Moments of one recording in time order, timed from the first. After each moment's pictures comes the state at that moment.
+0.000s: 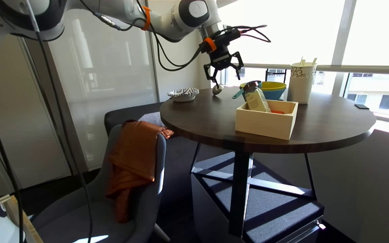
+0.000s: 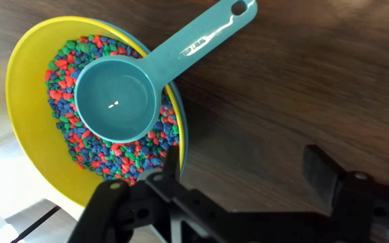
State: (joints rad) arm -0.22 0.59 -0.15 -1.15 -0.16 2.03 -0.83
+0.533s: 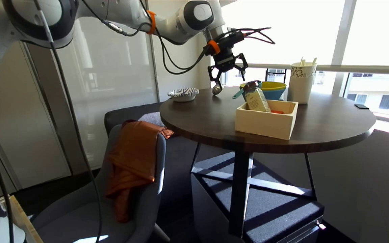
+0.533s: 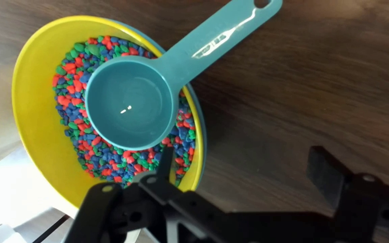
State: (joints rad) arm -0.24 0.66 -0.15 -1.06 -0.16 2.01 -0.81
